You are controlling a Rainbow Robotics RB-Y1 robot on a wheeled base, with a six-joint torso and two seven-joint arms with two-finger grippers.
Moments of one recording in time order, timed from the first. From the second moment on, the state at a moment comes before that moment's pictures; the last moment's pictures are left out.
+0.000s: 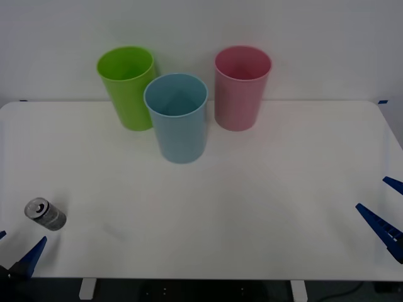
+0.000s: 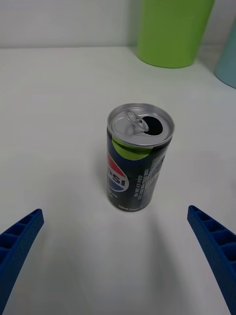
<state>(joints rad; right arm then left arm) 0.35 -0.40 -0.52 -1.66 0.96 -1.22 0.00 0.46 0.37 0.44 -1.53 -1.17 -0.73 -0.05</state>
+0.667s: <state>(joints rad) 0.35 -0.40 -0.52 -1.66 0.96 -1.22 0.00 0.32 0.34 0.38 -1.33 -1.01 -0.71 -0.33</state>
